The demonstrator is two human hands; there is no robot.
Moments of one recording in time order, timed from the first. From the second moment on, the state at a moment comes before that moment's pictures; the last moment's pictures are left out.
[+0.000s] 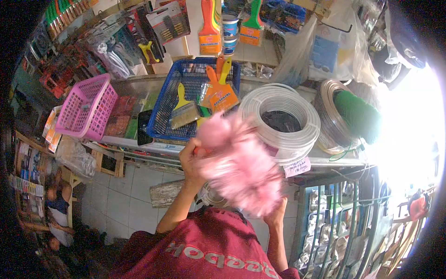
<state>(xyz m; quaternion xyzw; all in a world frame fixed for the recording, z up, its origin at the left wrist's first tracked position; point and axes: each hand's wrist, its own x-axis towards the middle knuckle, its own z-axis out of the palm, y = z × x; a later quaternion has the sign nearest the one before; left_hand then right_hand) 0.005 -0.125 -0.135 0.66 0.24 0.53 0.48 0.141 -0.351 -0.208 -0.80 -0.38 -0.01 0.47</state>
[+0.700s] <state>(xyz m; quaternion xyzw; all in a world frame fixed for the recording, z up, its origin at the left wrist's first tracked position) -0.003 -0.119 -0.128 0.55 0.19 0.38 0.72 0.132 -0.344 -0.191 -0.76 -0.39 0.00 0.52</state>
